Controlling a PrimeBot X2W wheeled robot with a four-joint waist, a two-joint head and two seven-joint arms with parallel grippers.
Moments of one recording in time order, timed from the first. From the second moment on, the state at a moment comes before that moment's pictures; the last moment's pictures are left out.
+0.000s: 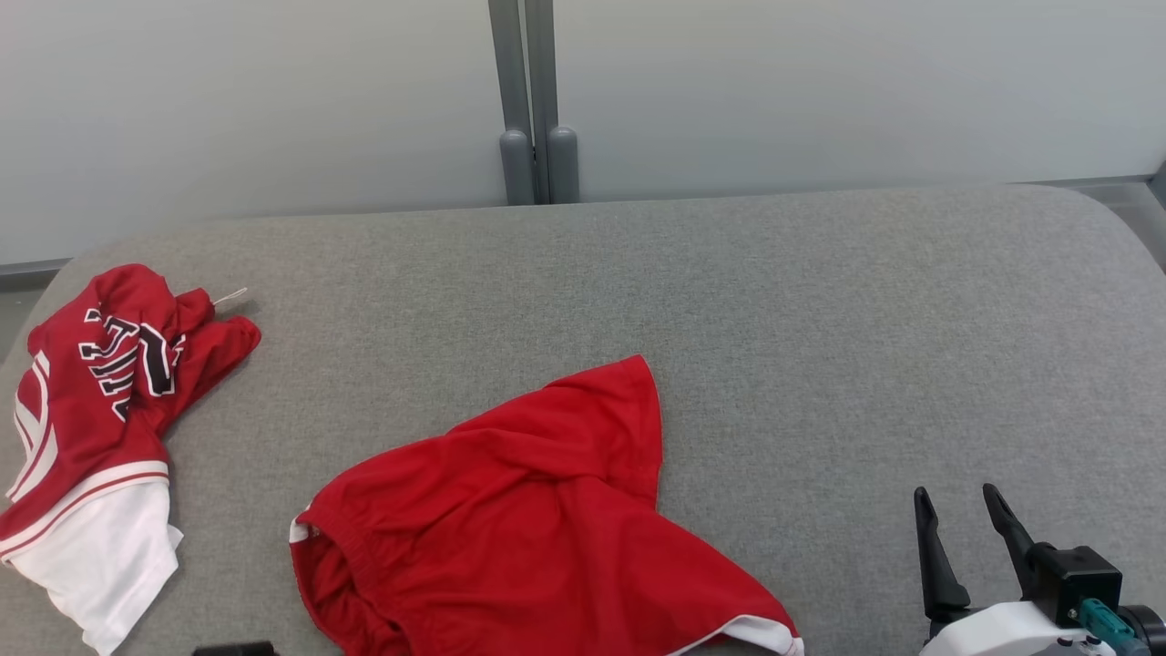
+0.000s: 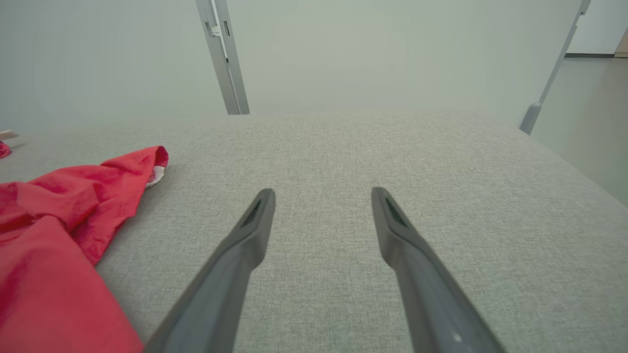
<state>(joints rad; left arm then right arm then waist) 0.33 0.29 -0.23 -0.07 -0.65 -0.05 0.34 0.09 -0.05 -0.08 0.23 0.08 0.13 -0.26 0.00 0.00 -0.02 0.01</state>
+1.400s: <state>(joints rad) -0.68 0.20 -0.55 0.83 -0.37 -0.10 -0.03 -0.04 -0.05 -0.02 0.22 0.10 0.13 -0.26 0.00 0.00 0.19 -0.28</state>
